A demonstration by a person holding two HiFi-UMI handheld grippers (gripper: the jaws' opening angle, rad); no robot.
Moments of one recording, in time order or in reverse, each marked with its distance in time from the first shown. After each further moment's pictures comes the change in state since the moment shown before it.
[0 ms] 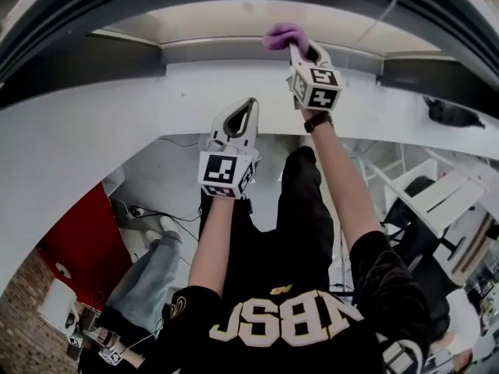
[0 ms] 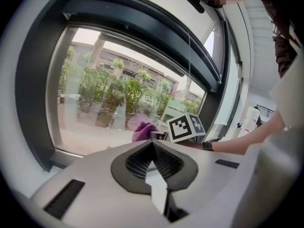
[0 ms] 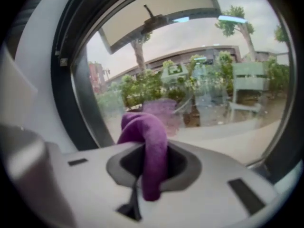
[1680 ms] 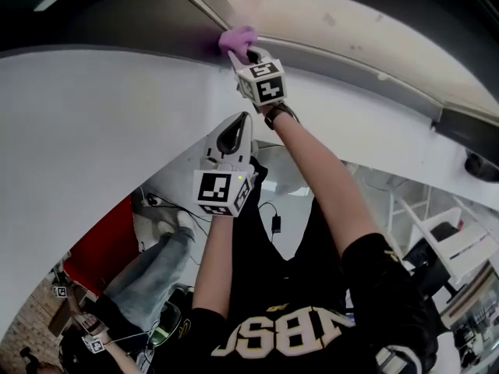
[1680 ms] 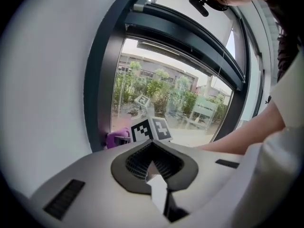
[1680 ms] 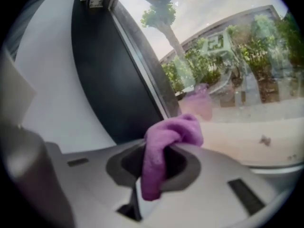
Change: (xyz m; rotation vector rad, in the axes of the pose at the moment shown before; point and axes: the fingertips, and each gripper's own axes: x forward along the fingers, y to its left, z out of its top) left arm -0.118 0.181 -0.012 -0.022 0.012 0.267; right arm 0.153 0.366 -0.086 -0.060 0.156 0.527
